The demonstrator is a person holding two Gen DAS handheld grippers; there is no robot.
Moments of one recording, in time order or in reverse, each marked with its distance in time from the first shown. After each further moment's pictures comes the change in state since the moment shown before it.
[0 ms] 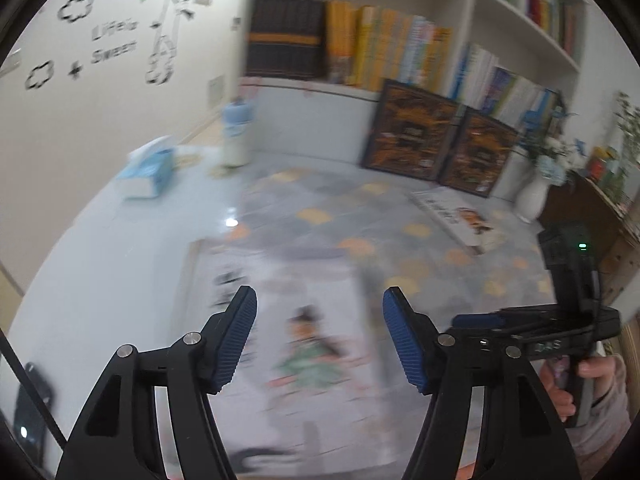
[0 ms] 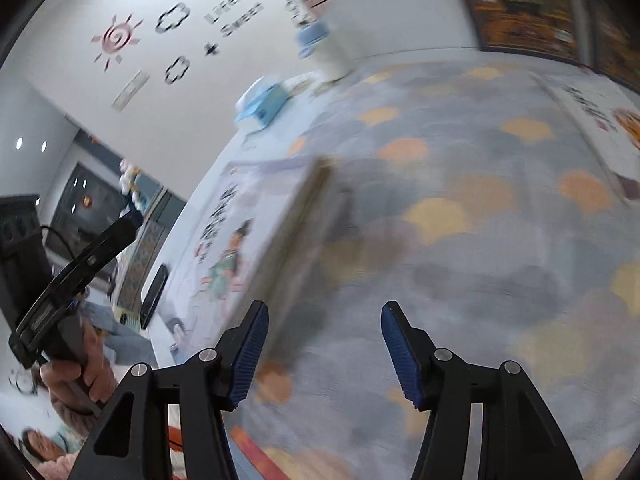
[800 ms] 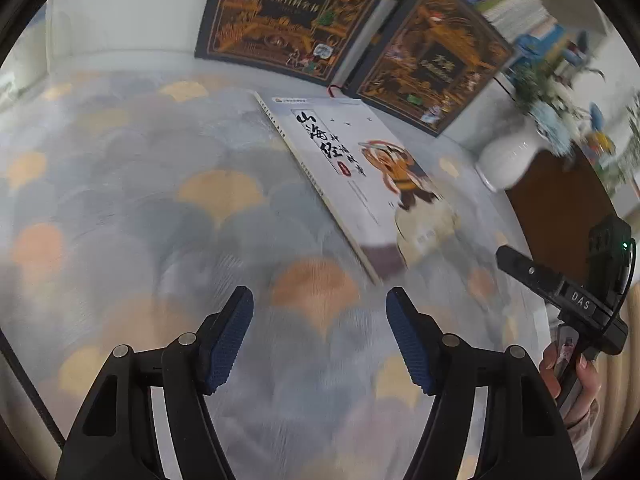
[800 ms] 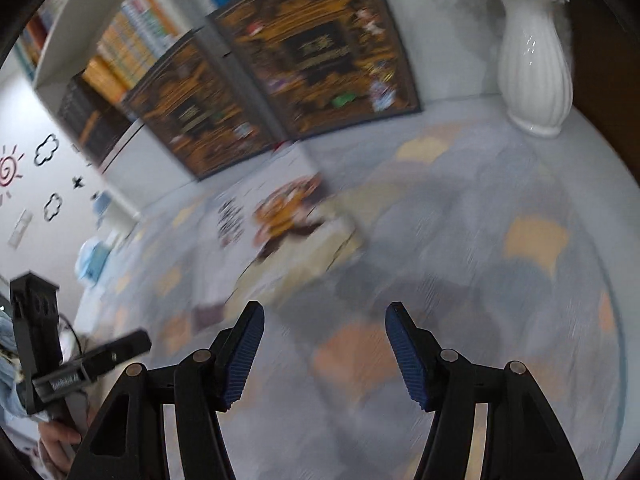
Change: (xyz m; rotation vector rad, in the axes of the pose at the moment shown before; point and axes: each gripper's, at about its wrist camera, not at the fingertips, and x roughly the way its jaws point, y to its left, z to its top) left arm 0.268 -0.176 0.023 -0.117 0.318 -0.251; right arm -0.159 -0.278 0.033 0.267 -0.339 -0.391
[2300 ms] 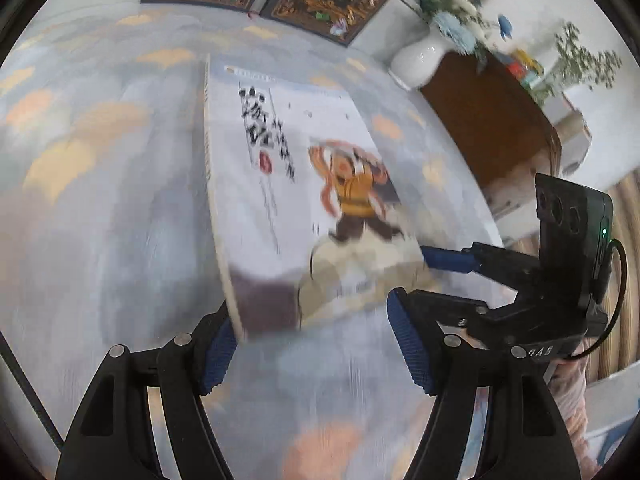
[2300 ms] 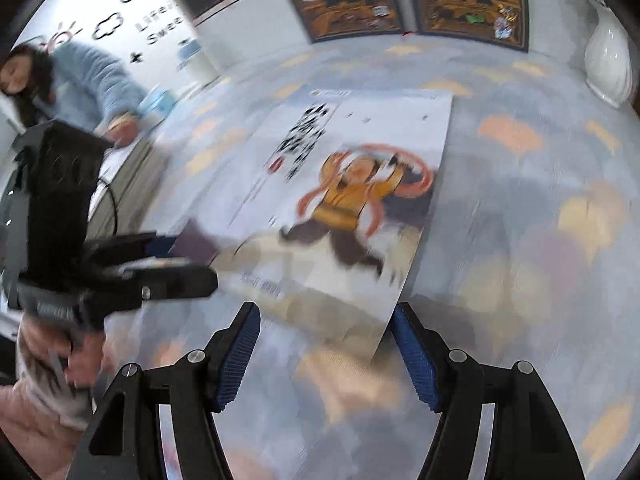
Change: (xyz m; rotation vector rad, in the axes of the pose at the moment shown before) left arm -0.079 -0.024 -0.138 0.163 0.197 -0.196; right arm -0.054 0.095 -0.159 -0.282 0.303 0.124
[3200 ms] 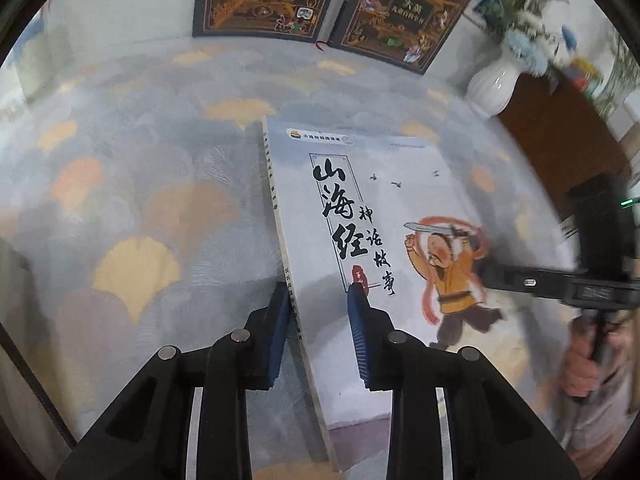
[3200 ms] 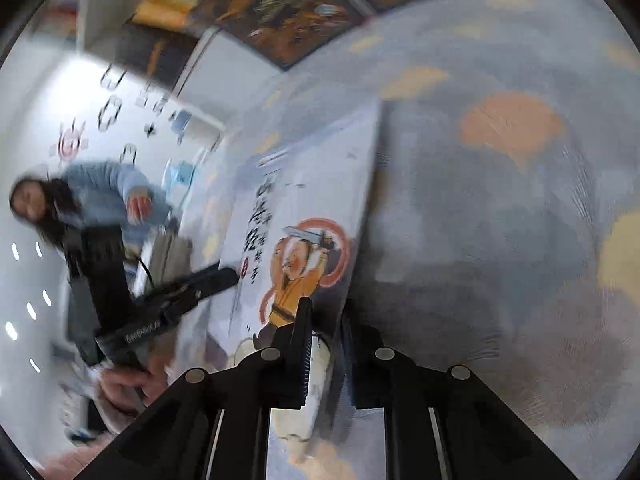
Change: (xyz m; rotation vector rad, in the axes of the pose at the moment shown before) left arm 0.028 0.028 0.077 0.017 -0.079 0.313; right arm 0.027 -0.072 0.056 0.224 -0.040 0.290
